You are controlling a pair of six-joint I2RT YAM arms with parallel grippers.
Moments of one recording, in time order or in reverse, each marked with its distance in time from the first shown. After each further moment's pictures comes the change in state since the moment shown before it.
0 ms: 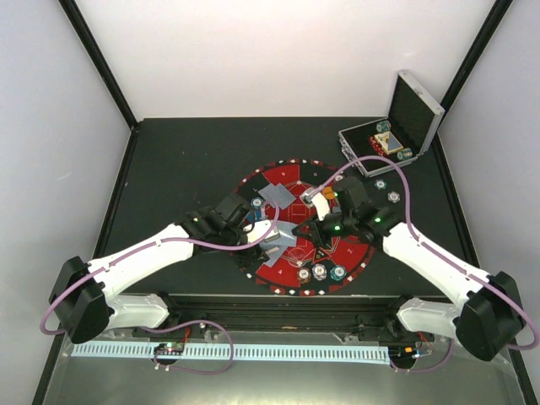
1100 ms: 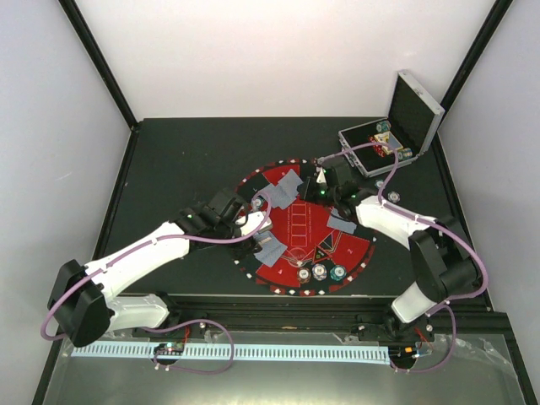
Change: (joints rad) left arm 0.074 -0.013 0.000 -0.008 -0.082 -0.009; right arm -0.127 0.381 0.101 0.401 0.385 0.511
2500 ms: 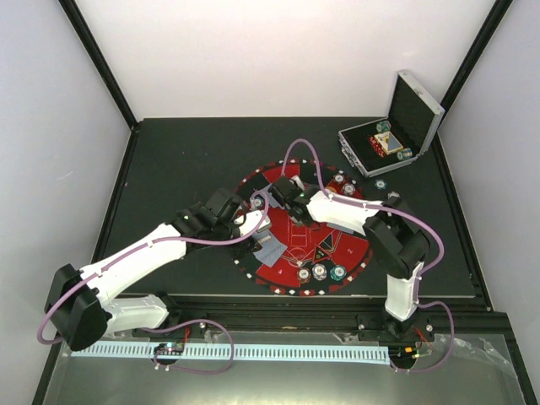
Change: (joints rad) left arm 0.000 -0.032 0.000 0.003 0.002 0.000; right arm 0.264 0.296 0.320 -0.606 0.824 -0.501
